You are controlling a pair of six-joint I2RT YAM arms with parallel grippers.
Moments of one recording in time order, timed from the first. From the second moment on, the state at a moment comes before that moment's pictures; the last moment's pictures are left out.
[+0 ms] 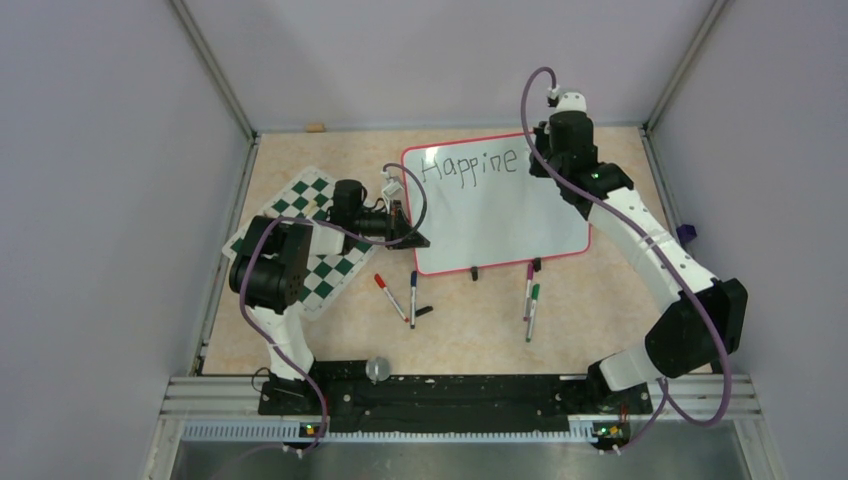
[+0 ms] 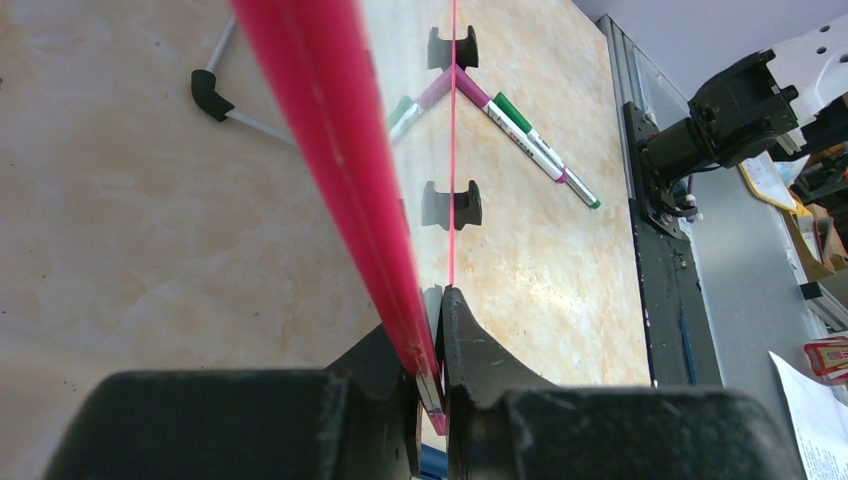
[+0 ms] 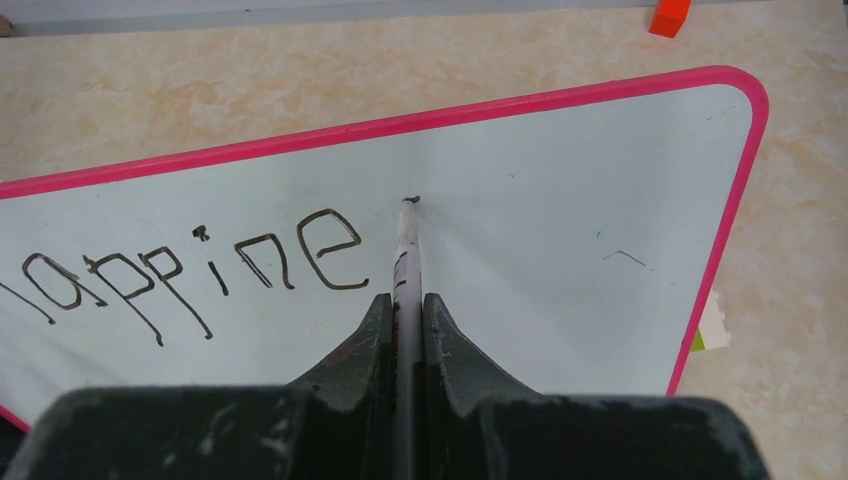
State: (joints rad) left arm -0.24 1.91 0.92 0.47 1.23 -0.13; right arm 0.37 1.46 1.38 -0.39 0.26 0.24
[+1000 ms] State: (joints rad) left arm -0.24 1.91 0.92 0.47 1.23 -0.13; right arm 0.37 1.45 1.36 -0.43 0.28 0.23
